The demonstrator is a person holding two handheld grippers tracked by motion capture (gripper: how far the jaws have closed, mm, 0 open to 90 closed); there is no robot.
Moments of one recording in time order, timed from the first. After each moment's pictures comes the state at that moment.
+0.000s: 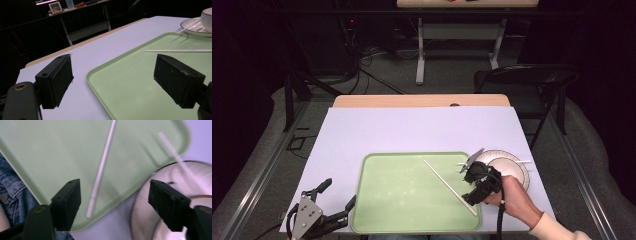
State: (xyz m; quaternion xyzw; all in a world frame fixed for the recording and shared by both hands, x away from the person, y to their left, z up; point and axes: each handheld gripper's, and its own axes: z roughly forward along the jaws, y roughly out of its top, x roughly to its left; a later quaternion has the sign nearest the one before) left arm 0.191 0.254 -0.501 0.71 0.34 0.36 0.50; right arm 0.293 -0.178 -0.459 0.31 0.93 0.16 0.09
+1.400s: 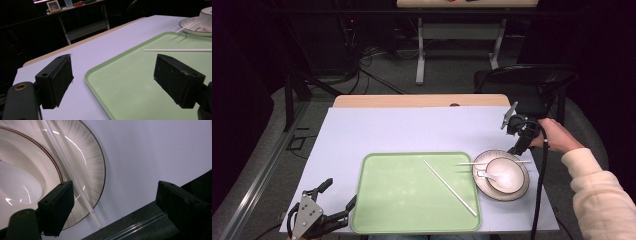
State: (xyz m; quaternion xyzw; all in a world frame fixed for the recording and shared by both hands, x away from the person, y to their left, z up) left arm 0.193 0.254 -0.502 0.72 0.34 0.36 0.50; right arm 0.432 -0.305 -0.436 0.20 0.97 0.05 0.13
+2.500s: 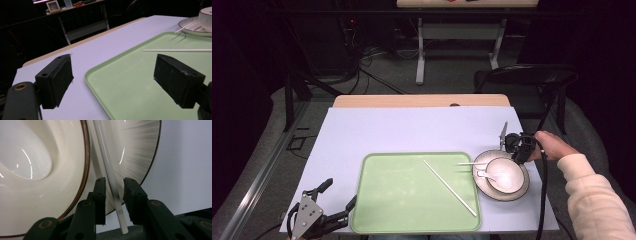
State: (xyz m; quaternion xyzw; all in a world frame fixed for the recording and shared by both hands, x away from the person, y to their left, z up) left arm 0.192 0.254 -0.501 0.72 0.33 0.36 0.50; right arm 0.426 -0.309 -0.494 0.13 0.99 -0.01 0.03
